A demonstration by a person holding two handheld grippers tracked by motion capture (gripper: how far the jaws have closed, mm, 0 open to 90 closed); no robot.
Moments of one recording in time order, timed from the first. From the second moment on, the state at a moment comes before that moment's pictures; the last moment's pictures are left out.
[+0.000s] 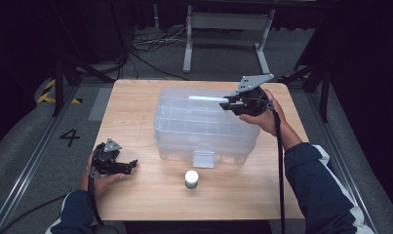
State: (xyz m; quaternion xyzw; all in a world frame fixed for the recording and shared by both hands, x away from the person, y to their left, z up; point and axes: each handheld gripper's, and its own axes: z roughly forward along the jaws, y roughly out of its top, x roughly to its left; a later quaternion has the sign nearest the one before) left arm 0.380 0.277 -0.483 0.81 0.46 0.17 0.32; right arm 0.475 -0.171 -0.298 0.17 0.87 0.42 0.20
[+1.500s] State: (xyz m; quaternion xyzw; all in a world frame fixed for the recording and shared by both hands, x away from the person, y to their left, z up) left arm 0.373 0.276 -0.472 0.84 0.40 0.16 0.35; right arm 0.474 -0.151 -0.300 0.15 0.87 0.42 0.21
